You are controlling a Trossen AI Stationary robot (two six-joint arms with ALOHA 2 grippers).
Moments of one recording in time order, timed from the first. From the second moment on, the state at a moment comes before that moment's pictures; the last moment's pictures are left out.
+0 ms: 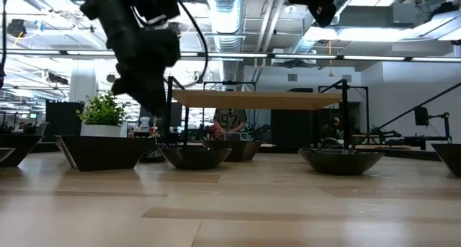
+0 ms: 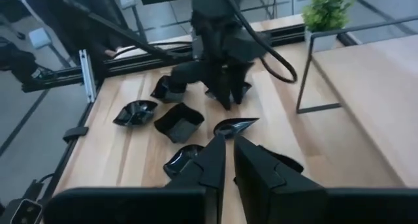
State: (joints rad) left arm 0.03 1.39 0.83 -0.49 -0.05 -0.60; right arm -0.02 1.03 0.93 -0.29 -0.05 0.16
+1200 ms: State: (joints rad) left arm 0.03 1.51 0.78 -0.46 -0.16 -0.63; right arm 0.09 0.93 0.93 -0.34 -0.08 0.18
